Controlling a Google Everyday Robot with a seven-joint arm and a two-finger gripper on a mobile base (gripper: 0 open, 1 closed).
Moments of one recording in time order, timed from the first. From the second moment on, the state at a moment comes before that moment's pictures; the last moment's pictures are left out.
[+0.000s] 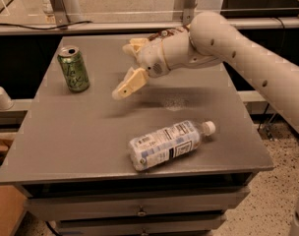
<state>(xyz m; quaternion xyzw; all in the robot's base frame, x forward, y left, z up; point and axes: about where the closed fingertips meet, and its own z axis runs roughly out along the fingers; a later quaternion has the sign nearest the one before) 0.628 0.074 0.875 -0.59 0.59 0.34 0.43</state>
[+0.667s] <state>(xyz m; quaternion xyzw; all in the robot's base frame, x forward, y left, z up) 0.647 0.153 0.888 -0.56 0.57 0.40 0.45</state>
